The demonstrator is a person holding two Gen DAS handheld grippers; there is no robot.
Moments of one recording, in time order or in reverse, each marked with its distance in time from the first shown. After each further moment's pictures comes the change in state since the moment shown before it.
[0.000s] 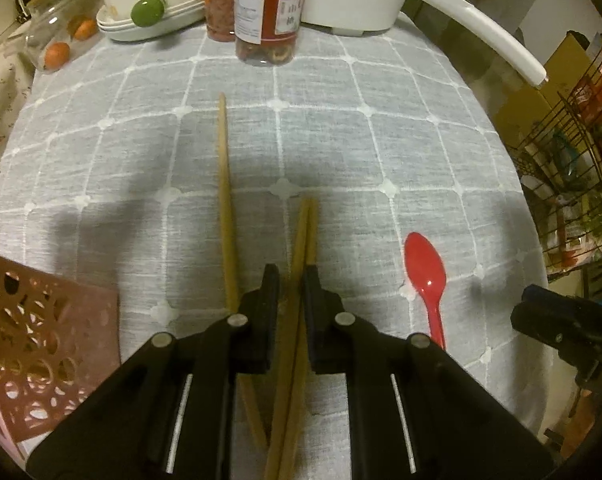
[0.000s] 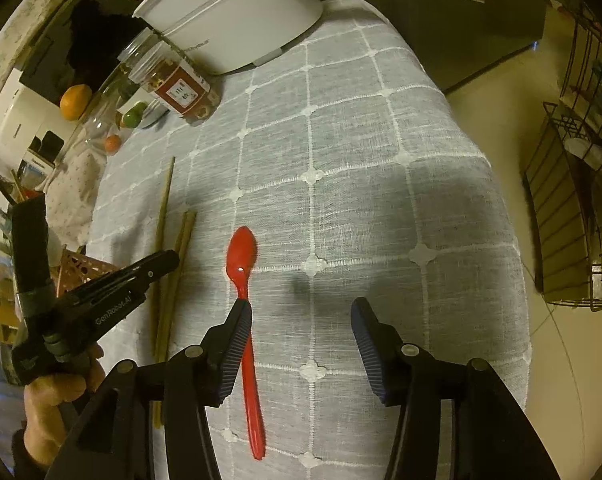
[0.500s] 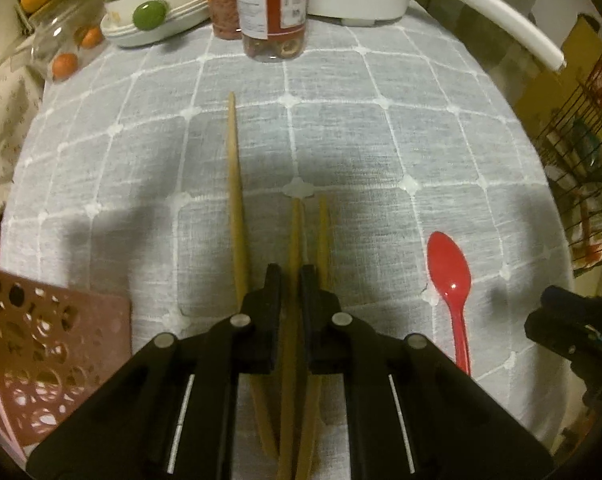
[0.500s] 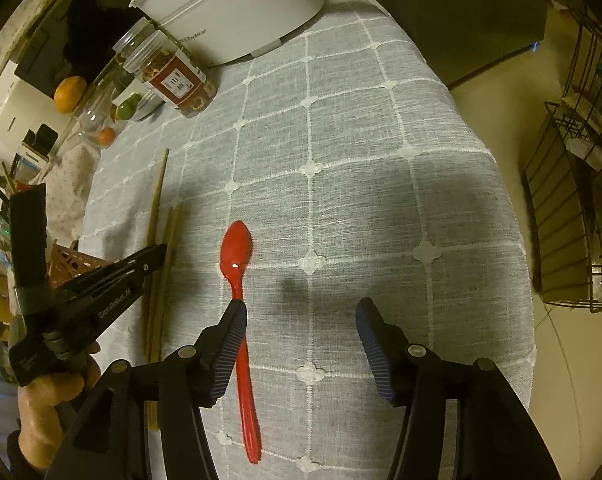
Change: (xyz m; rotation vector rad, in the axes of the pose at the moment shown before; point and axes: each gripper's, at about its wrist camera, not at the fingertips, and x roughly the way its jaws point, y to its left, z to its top) left arm 0.013 -0.013 0.012 0.054 0.024 0.115; right arm 0.009 0.002 0.001 -0.013 0.016 -0.027
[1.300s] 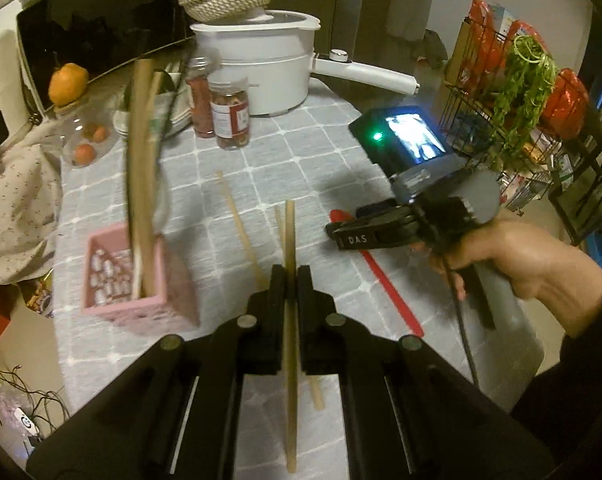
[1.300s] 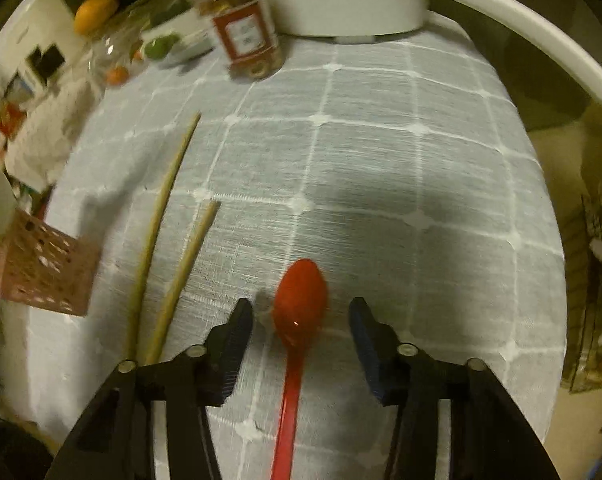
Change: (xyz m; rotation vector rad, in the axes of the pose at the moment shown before) left arm -0.153 0.035 -0.085 0.199 -0.301 -0.183; right arm 0.056 0.081 0.024 -0.274 0.004 -0.162
